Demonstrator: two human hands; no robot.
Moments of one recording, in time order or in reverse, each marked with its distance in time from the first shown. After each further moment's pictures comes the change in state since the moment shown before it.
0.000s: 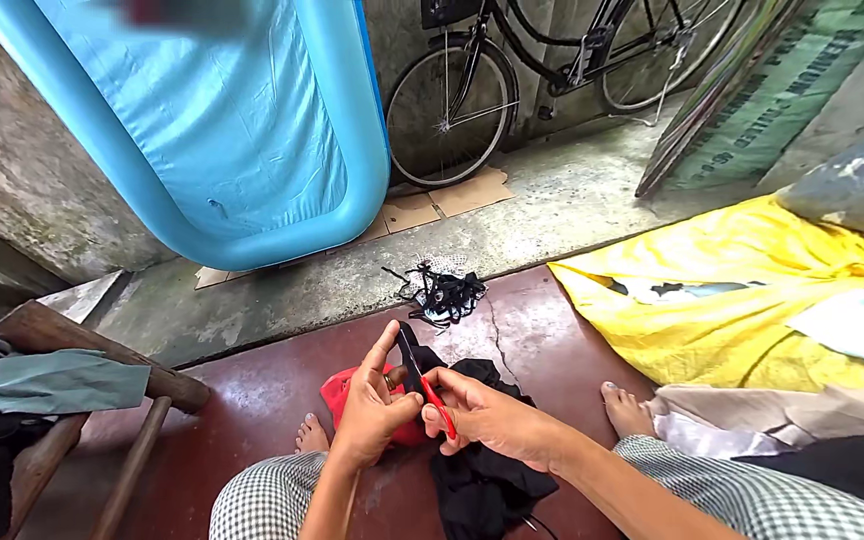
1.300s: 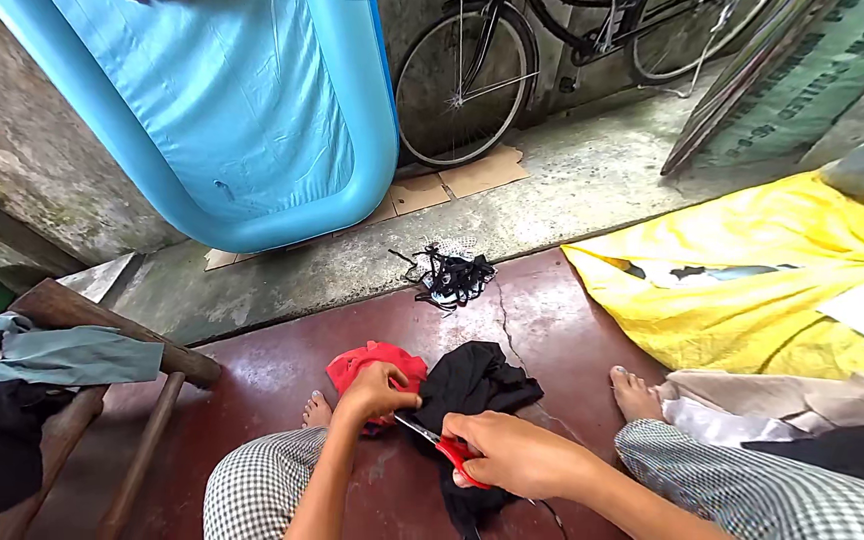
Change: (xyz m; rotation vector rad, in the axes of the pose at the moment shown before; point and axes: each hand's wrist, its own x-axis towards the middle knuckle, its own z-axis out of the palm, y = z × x) left_hand 0.013 -0.057 -0.049 0.914 -0.198 -0.720; right_hand -0.022 0.025 0.010 -0.935 -0.186 0.287
